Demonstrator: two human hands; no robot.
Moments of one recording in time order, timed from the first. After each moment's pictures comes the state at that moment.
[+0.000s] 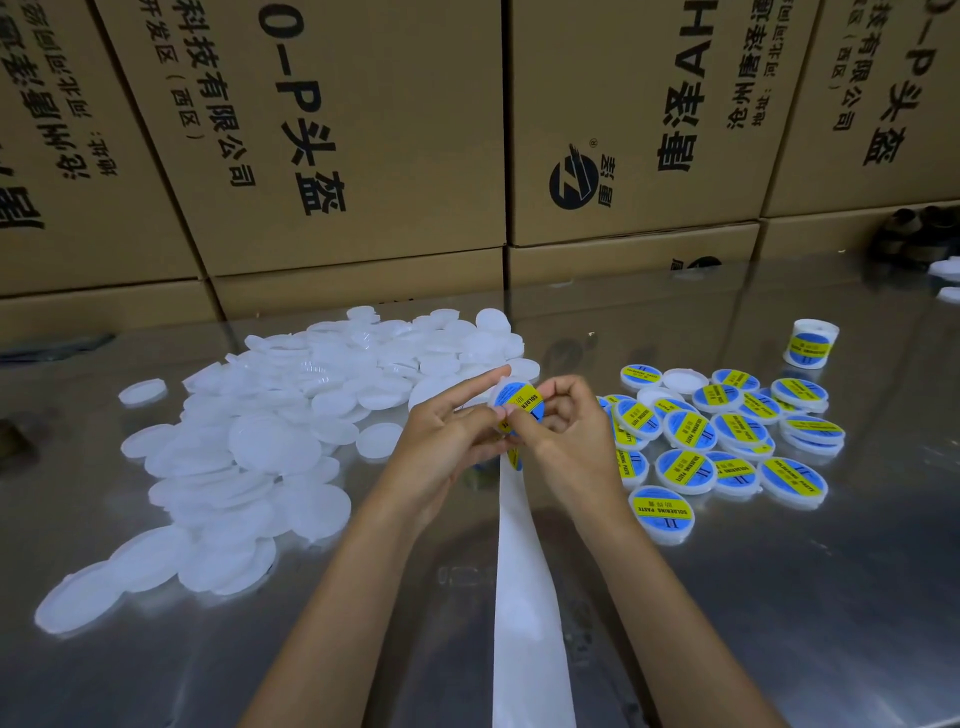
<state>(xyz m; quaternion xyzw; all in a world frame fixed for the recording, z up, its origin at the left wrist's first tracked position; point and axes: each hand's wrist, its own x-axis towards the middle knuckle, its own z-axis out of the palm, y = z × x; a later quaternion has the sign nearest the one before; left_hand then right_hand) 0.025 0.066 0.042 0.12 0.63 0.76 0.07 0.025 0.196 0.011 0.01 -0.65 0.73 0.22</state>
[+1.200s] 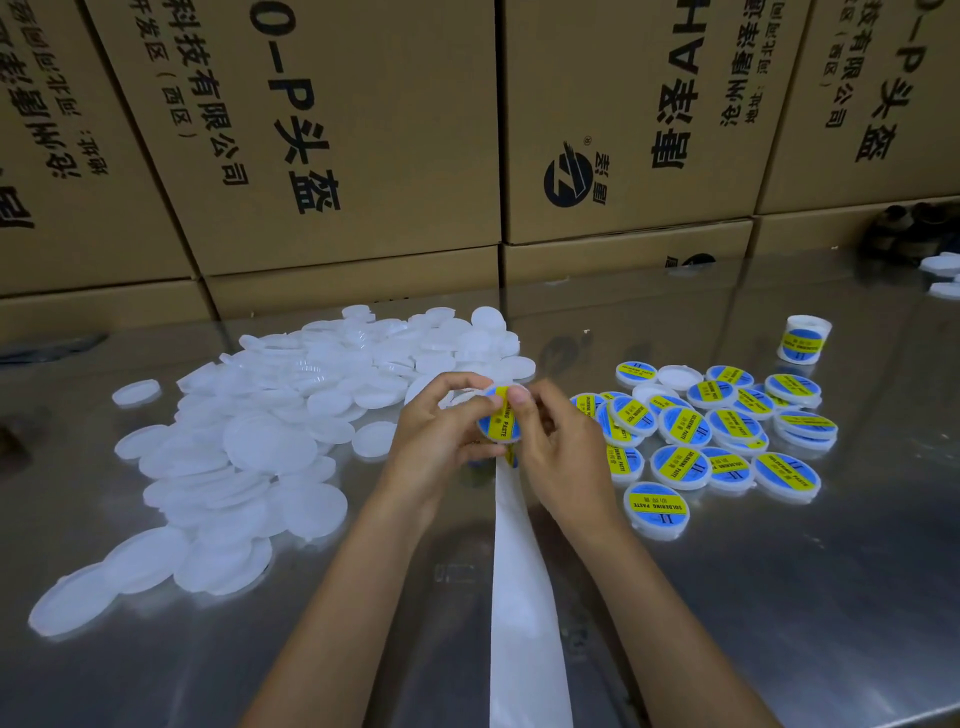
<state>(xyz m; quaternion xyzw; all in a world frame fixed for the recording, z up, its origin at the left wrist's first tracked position) 0.026 0.068 0.045 0.05 0.64 0.76 0.04 0.028 0.199 -0.002 0.05 -0.79 0.53 0.30</state>
